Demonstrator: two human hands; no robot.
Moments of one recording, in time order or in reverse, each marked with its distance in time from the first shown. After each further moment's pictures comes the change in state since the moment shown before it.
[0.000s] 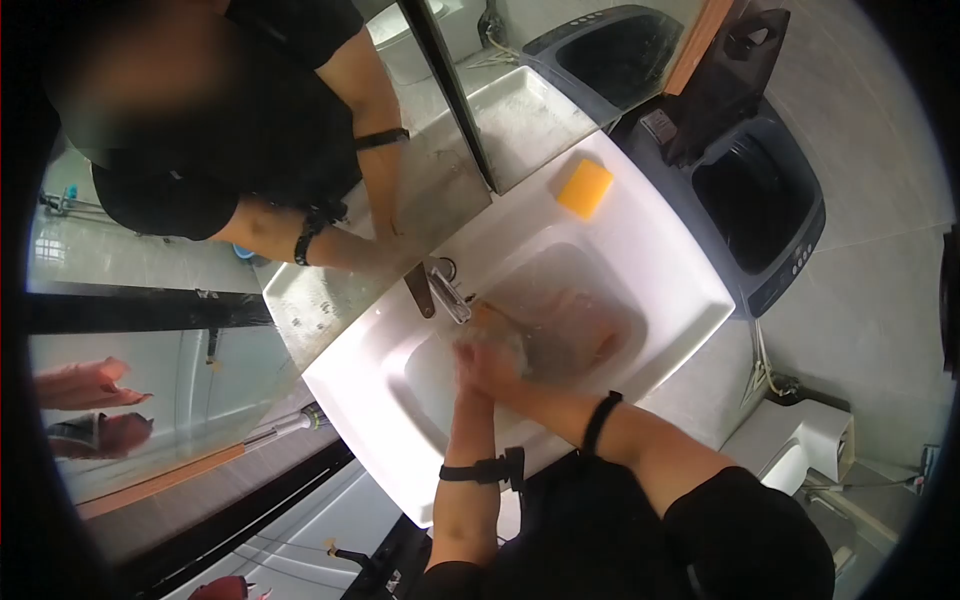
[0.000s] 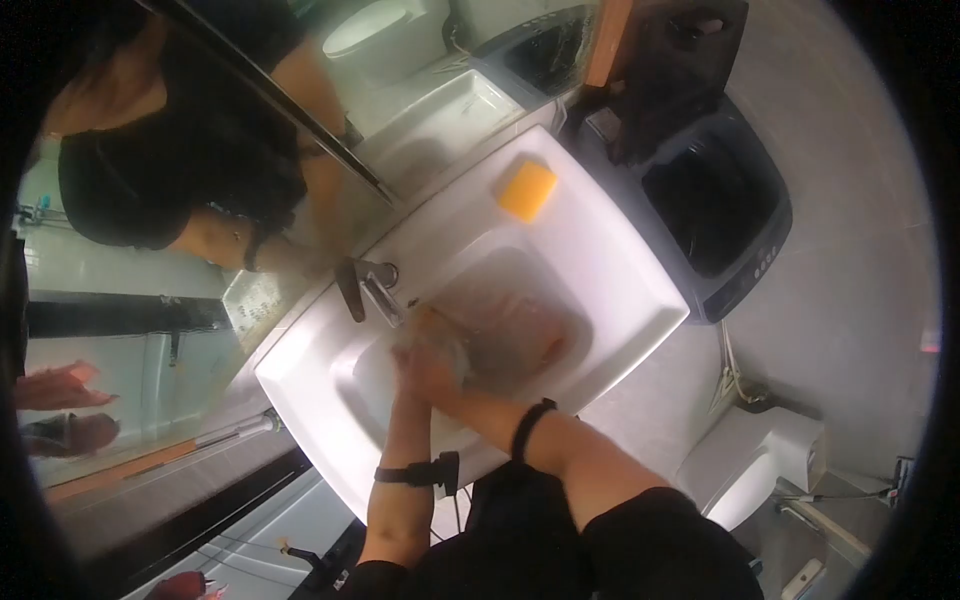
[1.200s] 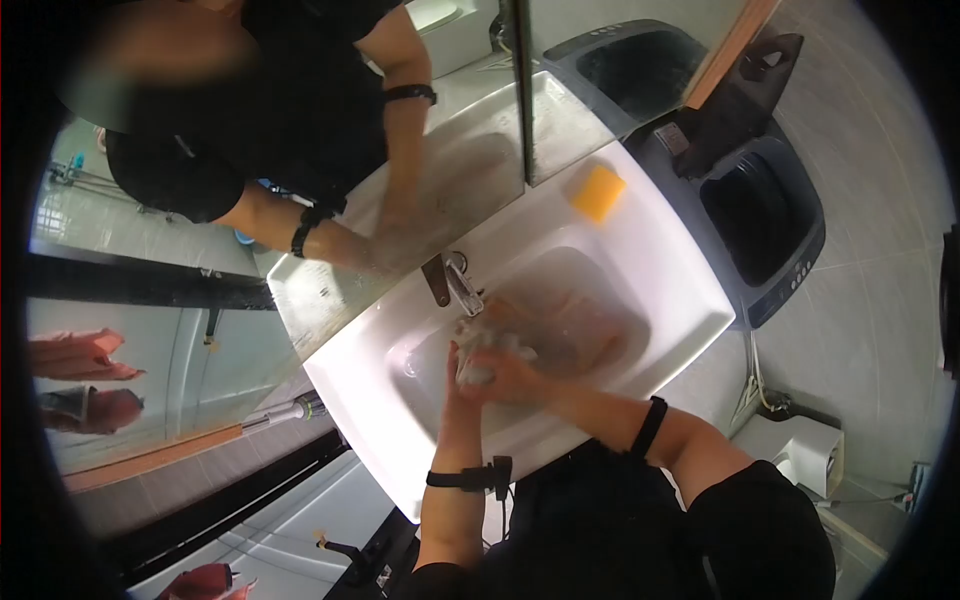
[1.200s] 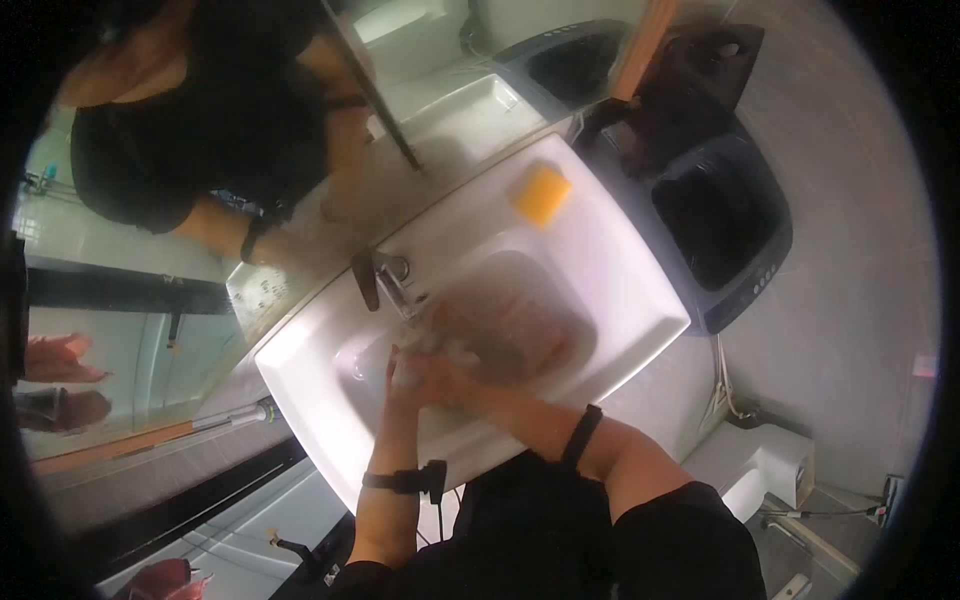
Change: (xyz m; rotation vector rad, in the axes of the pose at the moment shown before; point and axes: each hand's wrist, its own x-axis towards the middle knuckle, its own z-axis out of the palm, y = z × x) left_hand -0.038 0.028 -0.001 -0.247 -0.130 -0.203; right_hand -0.014 -0.021 -0.059 0.298 -0.289 -0.102
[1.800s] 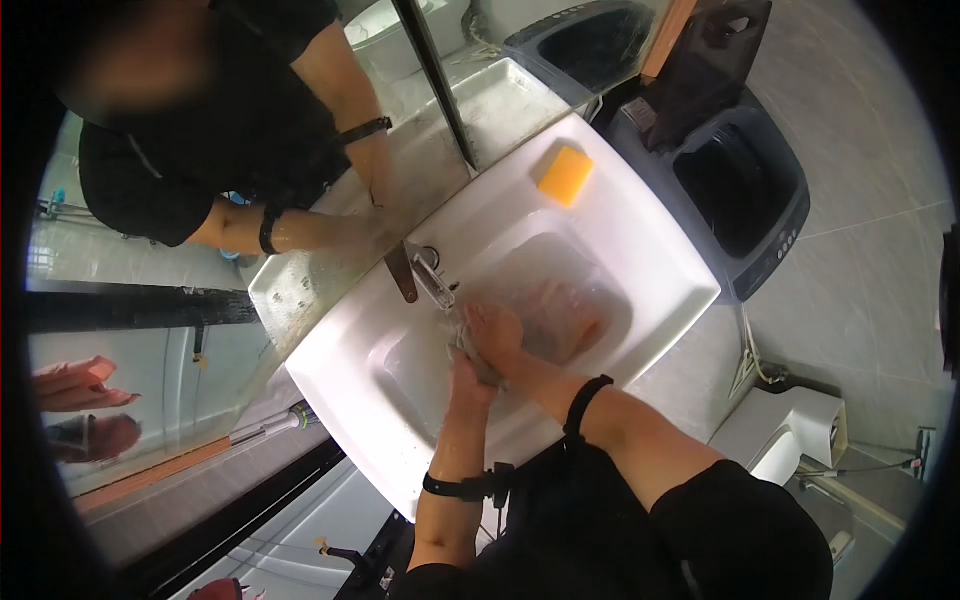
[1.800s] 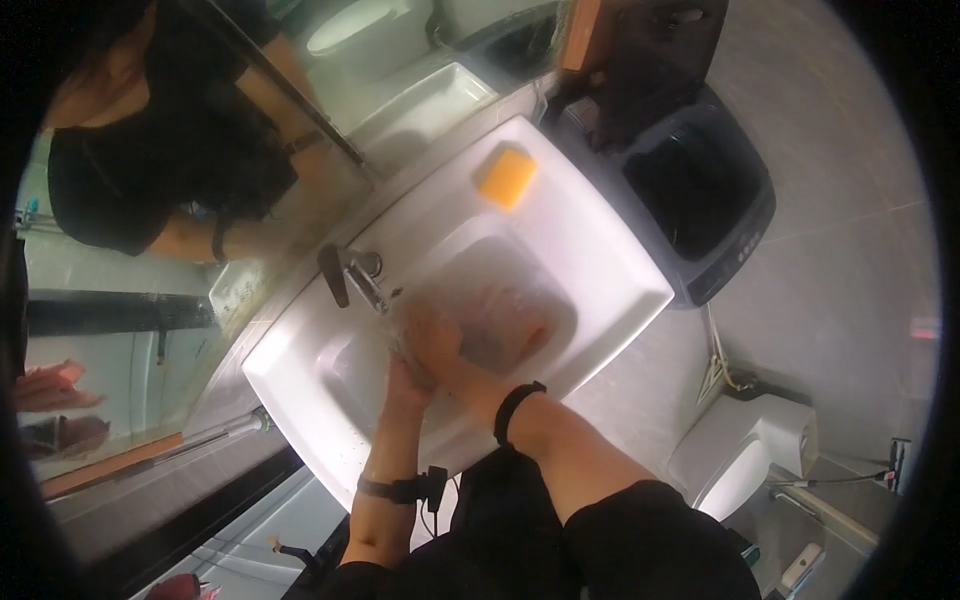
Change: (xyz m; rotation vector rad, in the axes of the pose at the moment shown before) left_hand 0.025 -0.028 -0.004 0.091 -0.028 0.108; right_hand 0.028 0.043 0.024 -0.335 0.526 0.427
